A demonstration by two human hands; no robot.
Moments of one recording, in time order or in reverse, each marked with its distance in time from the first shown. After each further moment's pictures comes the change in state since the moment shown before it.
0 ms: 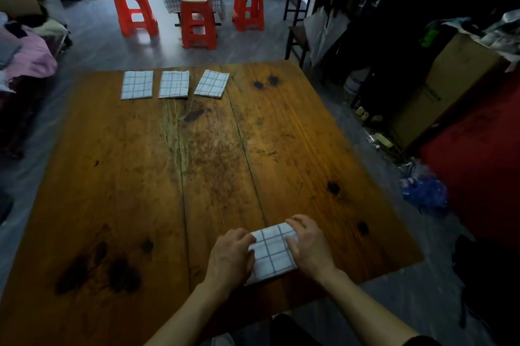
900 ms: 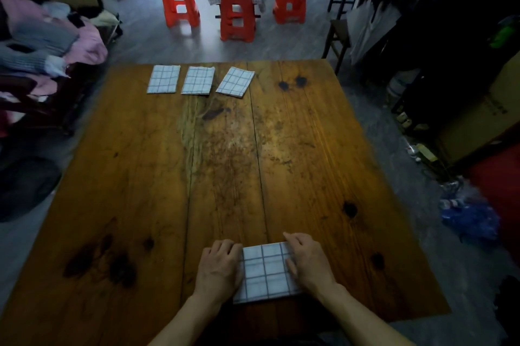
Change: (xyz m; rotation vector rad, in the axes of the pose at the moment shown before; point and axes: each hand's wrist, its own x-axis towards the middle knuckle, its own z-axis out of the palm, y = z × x) left_hand 0.008 -0.006 0.016 0.212 -0.124 -0.210; right_hand 0.040 0.034 0.014 -0.117 -0.238 -0.140
